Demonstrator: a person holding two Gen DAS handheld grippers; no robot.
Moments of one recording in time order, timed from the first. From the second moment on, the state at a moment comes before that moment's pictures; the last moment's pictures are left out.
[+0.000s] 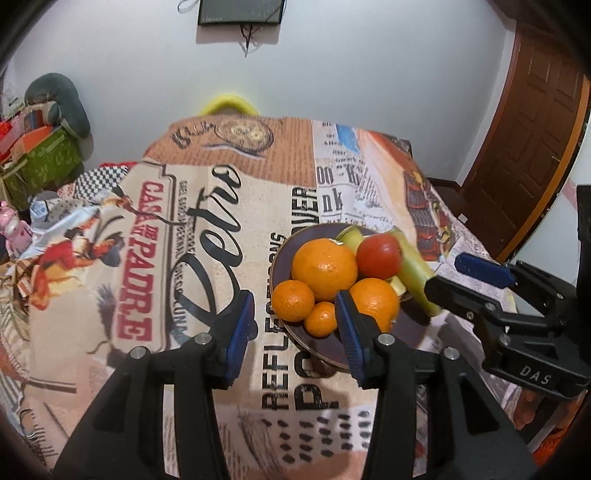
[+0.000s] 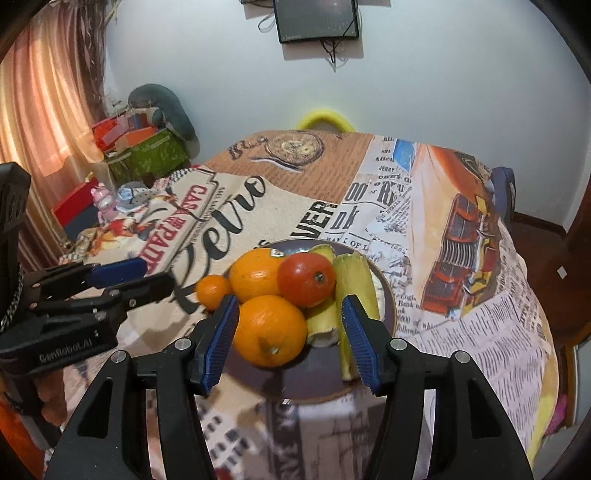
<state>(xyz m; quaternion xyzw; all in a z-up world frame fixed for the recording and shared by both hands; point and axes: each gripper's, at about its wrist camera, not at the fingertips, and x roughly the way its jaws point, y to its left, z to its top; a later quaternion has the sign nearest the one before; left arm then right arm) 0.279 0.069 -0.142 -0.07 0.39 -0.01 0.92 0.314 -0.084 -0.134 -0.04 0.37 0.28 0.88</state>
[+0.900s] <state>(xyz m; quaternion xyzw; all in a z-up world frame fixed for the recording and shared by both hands) 0.170 0.062 -0.149 -0.04 0.42 0.01 0.91 0.222 -0.096 -0.184 -0.06 0.45 0.29 0.84</state>
